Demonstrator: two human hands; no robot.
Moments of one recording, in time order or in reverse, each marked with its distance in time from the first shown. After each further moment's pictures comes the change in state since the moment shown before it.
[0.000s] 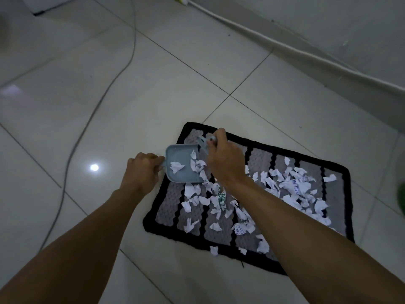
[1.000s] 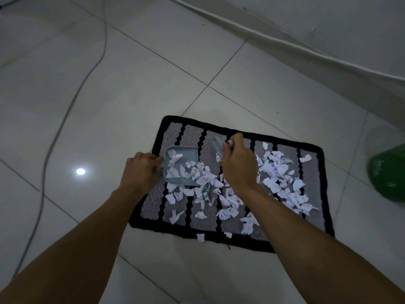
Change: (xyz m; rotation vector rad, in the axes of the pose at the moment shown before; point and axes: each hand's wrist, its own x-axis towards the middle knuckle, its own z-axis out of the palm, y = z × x) left_hand -0.003 0.042 0.008 0.000 -0.099 0.098; right_hand -0.050 0.043 -0.048 -0.036 0.125 0.256
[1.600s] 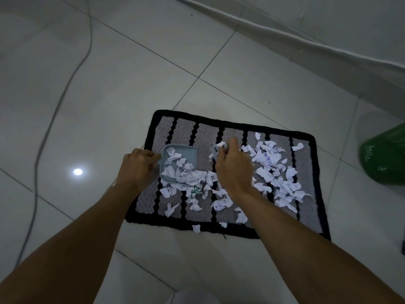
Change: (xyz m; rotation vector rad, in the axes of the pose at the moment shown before) left_hand -0.001 0.008 0.001 0.005 -0.047 0.048; right_hand -0.029 0.004 -0.006 -0.036 -0.012 0.050
